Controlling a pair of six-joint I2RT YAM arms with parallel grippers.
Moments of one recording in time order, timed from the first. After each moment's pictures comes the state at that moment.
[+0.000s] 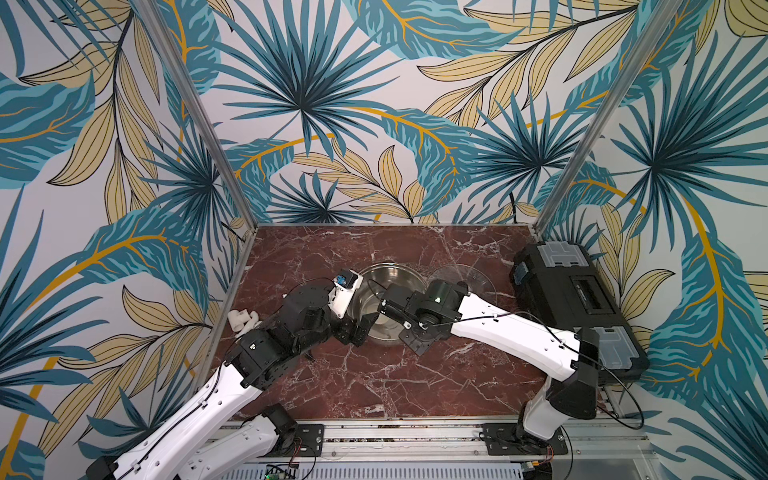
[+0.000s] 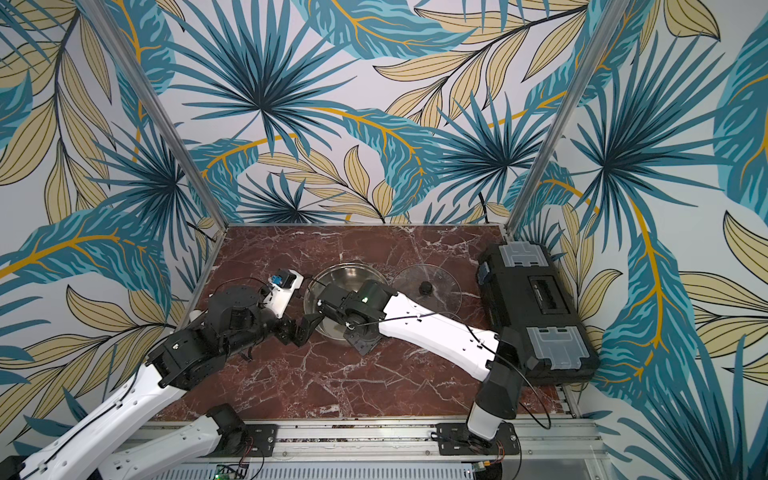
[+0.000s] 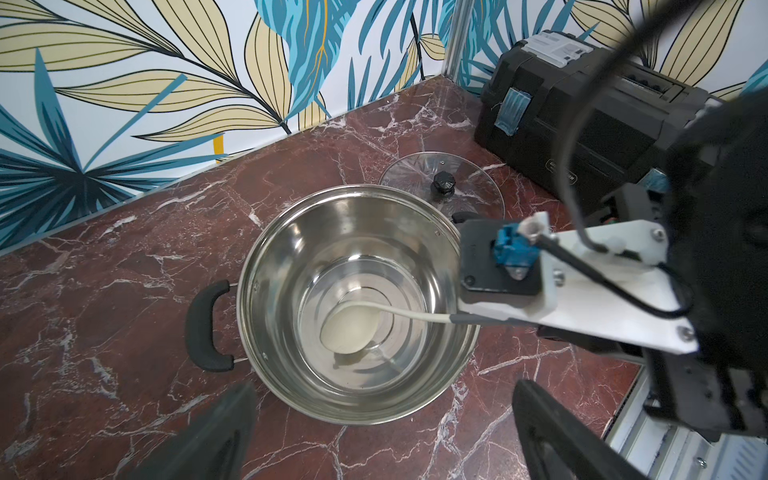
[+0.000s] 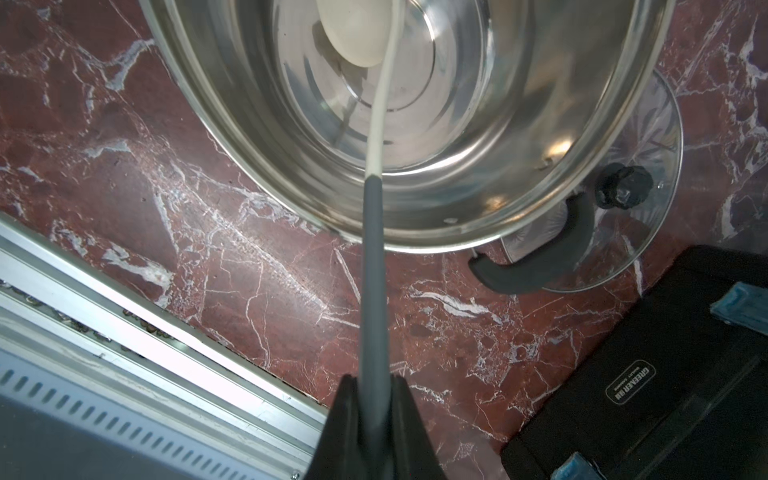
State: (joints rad) left arm -0.70 0.85 0.98 -0.61 0.00 -0.10; right arm 1.05 1.66 1.64 -1.41 0.30 0.29
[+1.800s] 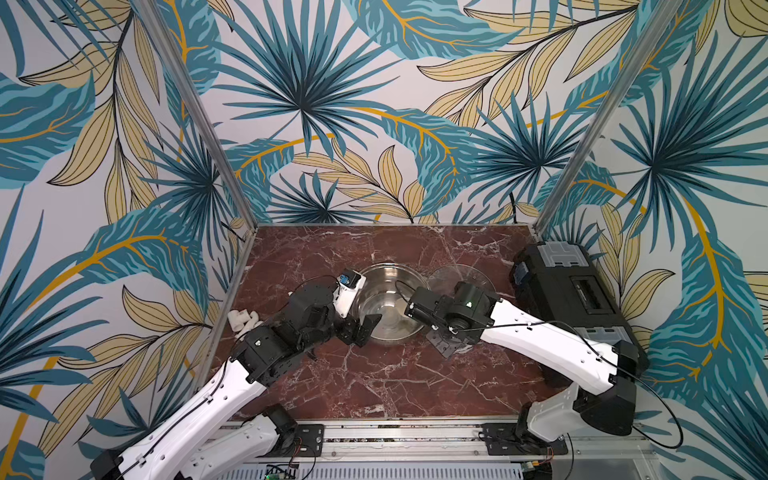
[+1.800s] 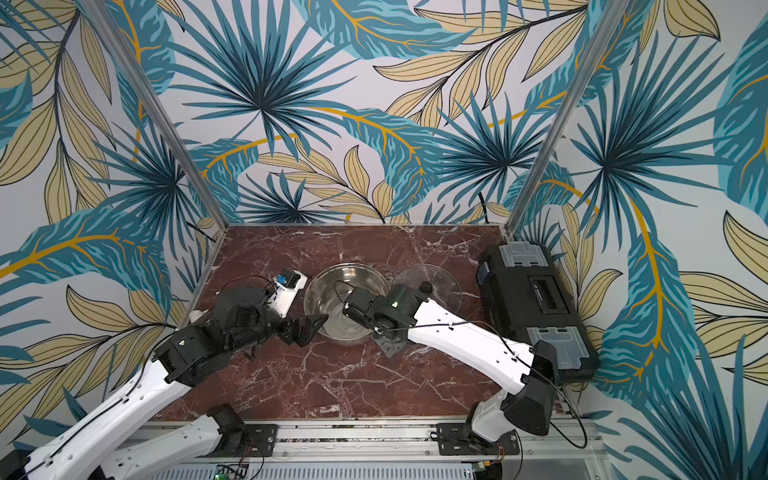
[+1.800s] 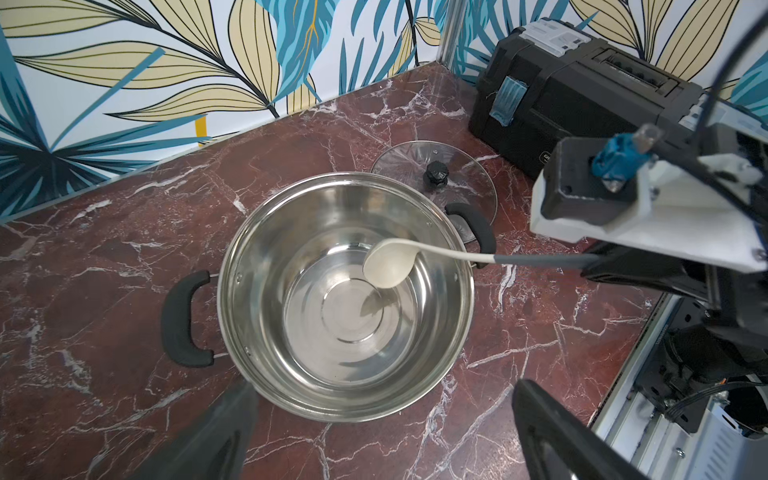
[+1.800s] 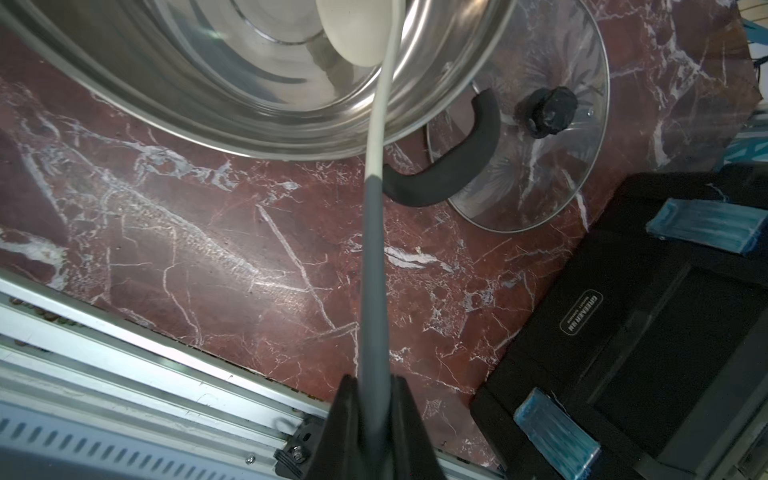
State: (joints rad) left arm -0.70 0.87 0.98 -0.61 0.02 -0.13; right arm 0.98 1.52 1.51 -1.45 0.40 0.31
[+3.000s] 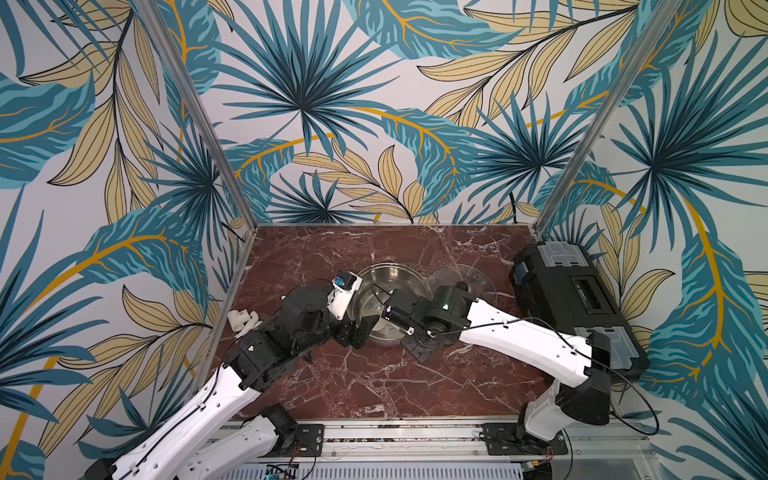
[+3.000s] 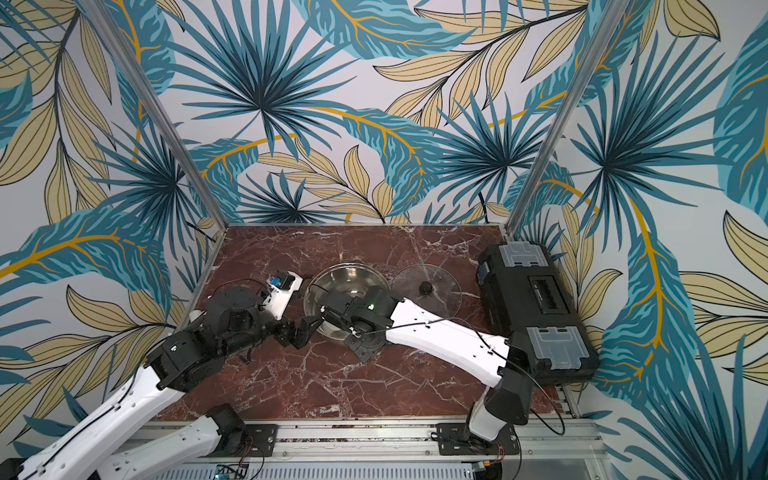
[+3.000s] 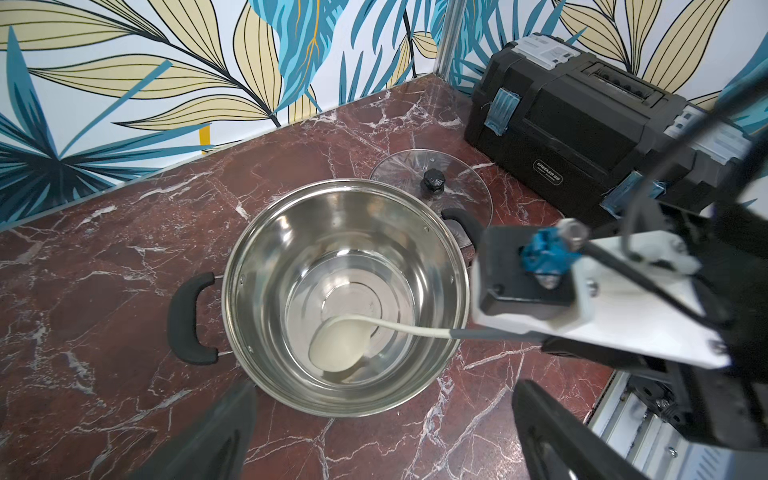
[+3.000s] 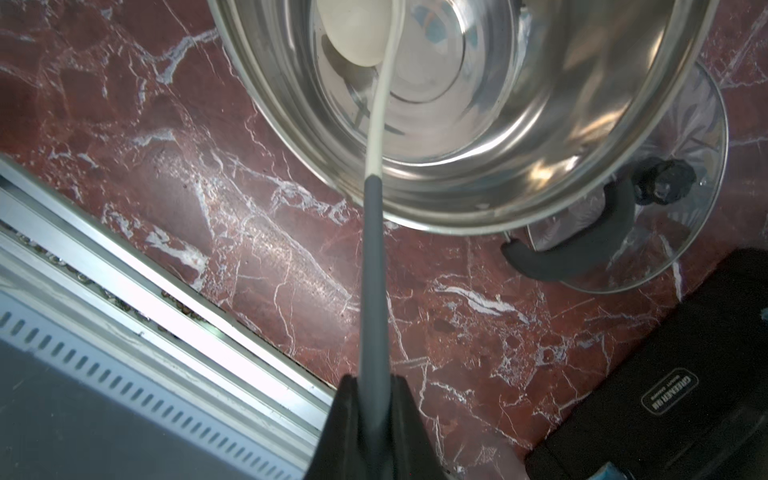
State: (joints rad) left arm -0.70 0.83 0.97 -0.62 0.03 -0.13; right arm 1.08 1.60 1.59 -1.39 0.24 0.31
